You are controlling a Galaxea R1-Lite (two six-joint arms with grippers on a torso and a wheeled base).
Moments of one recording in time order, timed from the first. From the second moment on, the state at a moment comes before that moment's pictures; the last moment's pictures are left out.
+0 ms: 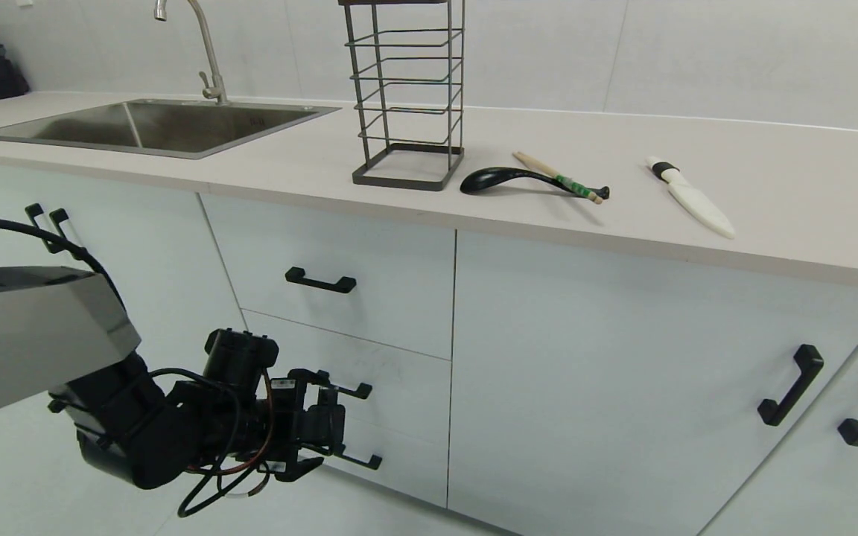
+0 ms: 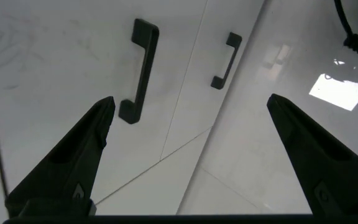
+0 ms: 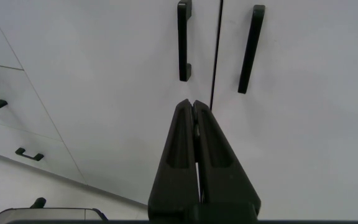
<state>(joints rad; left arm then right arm) -0.30 2.10 -0.58 -0.68 -0.23 1.34 0.00 0.00 0.00 0.00 0.02 0.01</state>
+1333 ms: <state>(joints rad) -0.27 2.40 -0.82 -0.74 -0.25 1.33 0.00 0.00 0.00 0.00 0.02 0.01</state>
